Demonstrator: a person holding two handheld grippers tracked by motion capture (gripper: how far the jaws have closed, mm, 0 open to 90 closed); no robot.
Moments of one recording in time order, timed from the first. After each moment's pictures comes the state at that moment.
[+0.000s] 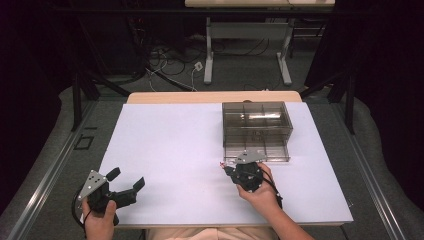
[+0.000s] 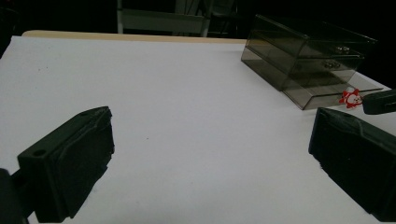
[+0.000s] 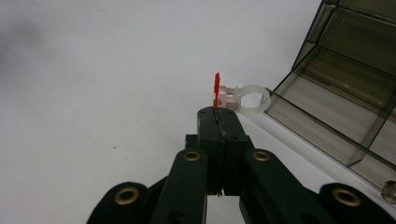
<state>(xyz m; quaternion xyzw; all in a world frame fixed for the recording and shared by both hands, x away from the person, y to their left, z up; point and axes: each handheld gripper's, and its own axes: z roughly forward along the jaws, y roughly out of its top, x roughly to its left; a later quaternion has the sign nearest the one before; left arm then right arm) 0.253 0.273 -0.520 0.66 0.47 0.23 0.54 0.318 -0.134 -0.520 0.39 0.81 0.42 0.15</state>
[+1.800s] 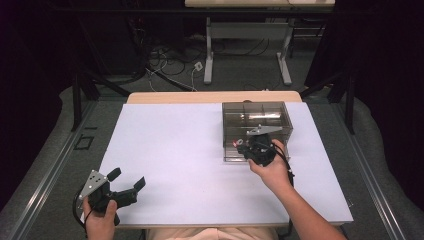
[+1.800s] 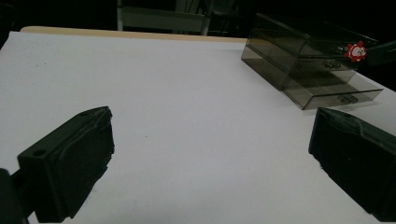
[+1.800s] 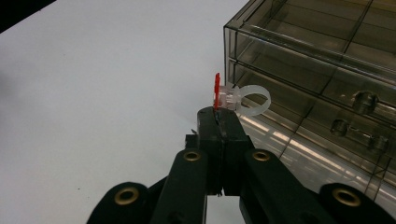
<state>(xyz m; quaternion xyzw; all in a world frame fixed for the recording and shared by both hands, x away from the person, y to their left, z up) 0.254 0.272 -0.521 0.66 0.48 0.23 0.53 0.365 -0.166 -0.472 0.44 0.79 0.40 0.15</state>
